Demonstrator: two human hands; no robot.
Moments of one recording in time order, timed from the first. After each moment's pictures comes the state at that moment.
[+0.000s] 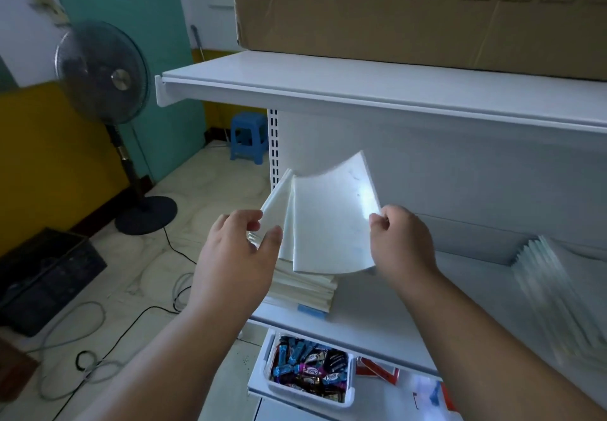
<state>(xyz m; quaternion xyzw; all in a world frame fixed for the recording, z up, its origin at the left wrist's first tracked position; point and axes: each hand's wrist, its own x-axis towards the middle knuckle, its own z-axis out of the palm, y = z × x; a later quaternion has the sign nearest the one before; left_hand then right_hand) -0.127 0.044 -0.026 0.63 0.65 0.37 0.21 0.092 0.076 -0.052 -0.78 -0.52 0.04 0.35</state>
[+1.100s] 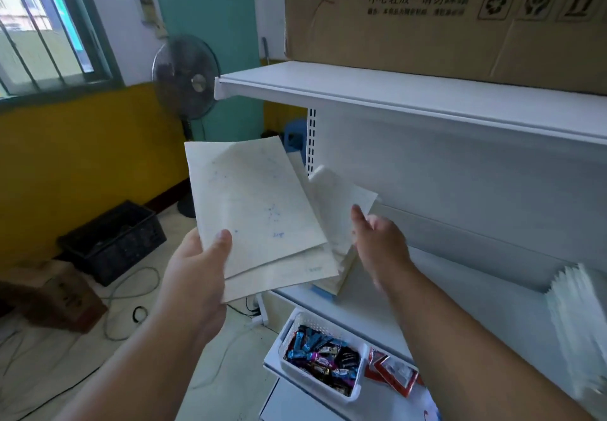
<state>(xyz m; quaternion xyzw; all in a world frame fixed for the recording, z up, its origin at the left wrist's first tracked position) -0.144 -0.036 -0.024 0.25 0.55 0.64 0.48 0.075 0.054 -0.047 -0.67 -0.54 0.35 0.37</state>
